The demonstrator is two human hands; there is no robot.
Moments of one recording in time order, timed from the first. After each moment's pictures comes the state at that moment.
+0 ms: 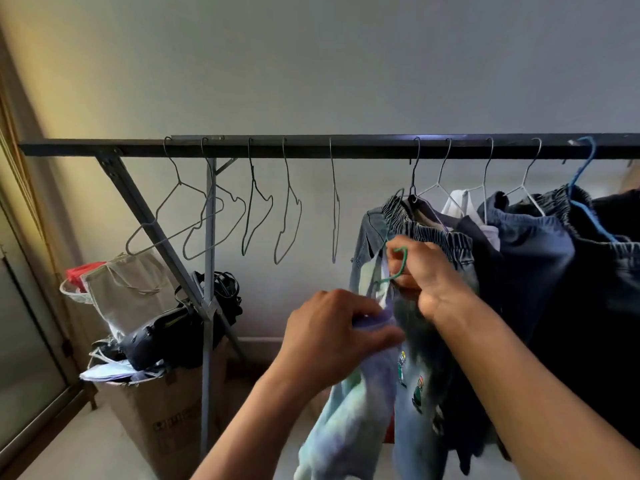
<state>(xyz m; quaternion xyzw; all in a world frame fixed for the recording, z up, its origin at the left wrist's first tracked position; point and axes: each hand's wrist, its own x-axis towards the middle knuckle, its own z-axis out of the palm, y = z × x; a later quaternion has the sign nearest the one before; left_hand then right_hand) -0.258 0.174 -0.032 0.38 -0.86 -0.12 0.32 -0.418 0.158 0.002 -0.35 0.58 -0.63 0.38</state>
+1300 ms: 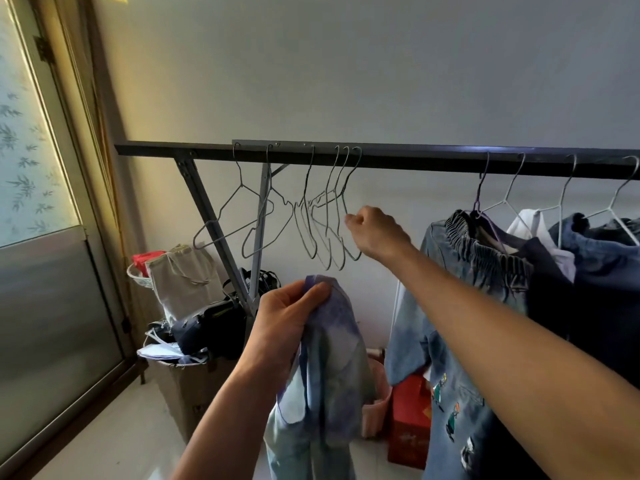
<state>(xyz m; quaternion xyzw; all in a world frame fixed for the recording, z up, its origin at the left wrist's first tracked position) -0.183 0.131 -0.046 0.34 -0.52 -0.55 0.56 -0.342 0.044 0.033 -0.63 0.69 -0.35 0.06</state>
